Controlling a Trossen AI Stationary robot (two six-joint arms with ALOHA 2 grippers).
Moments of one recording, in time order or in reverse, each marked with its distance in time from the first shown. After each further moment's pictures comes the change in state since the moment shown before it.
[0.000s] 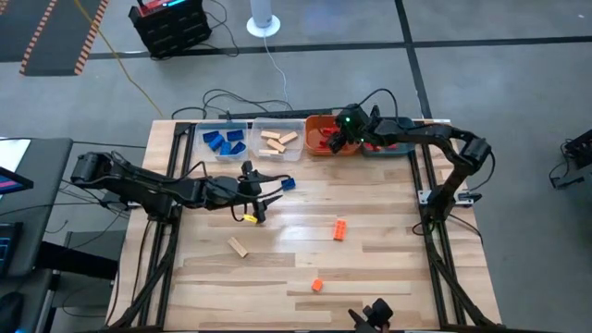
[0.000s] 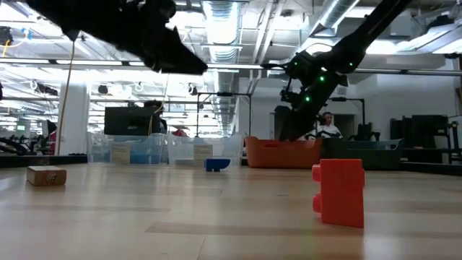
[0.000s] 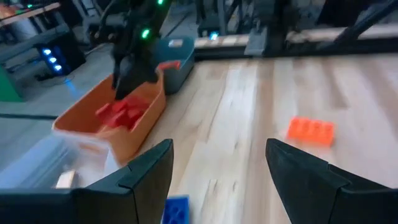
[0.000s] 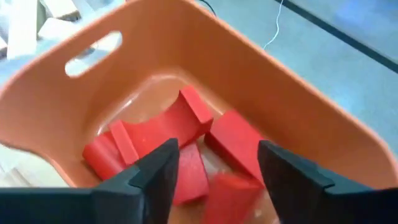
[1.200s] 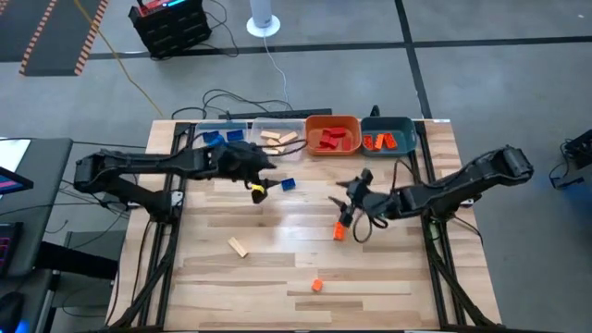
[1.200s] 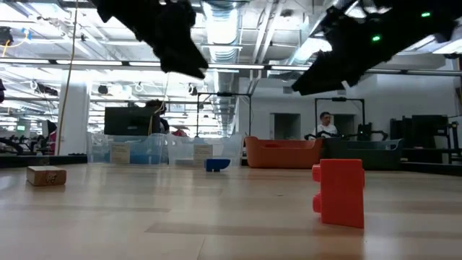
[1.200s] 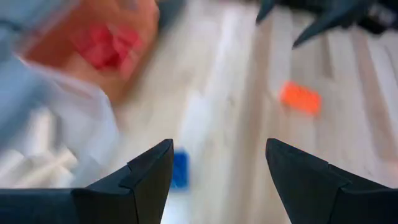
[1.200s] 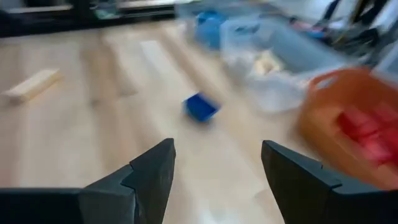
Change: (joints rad) left arm 0.258 0.027 0.330 -0.614 0.380 -0.130; right arm 0.892 -0.433 -0.416 0.252 0.528 0.194
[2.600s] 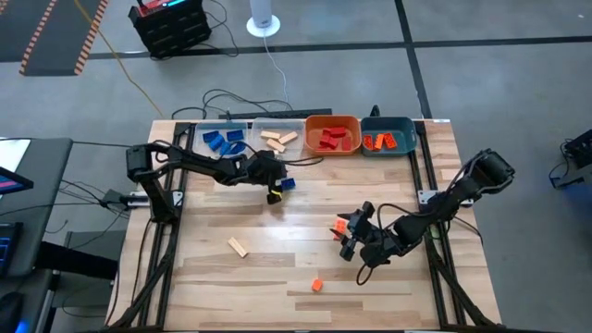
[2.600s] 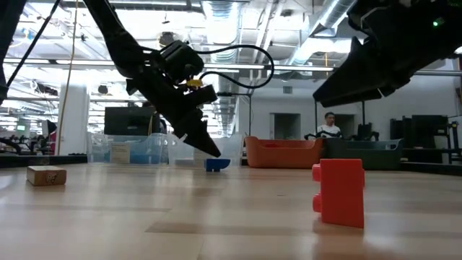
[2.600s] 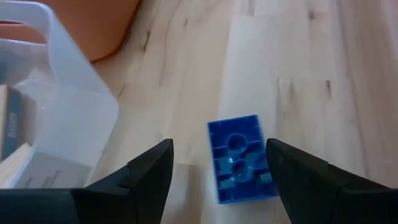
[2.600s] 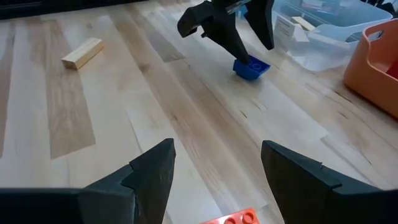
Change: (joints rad) left arm 0.115 0.463 -0.134 0.485 0.011 0.271; right arm 0.346 0.237 0.114 -0.166 0.232 0.412
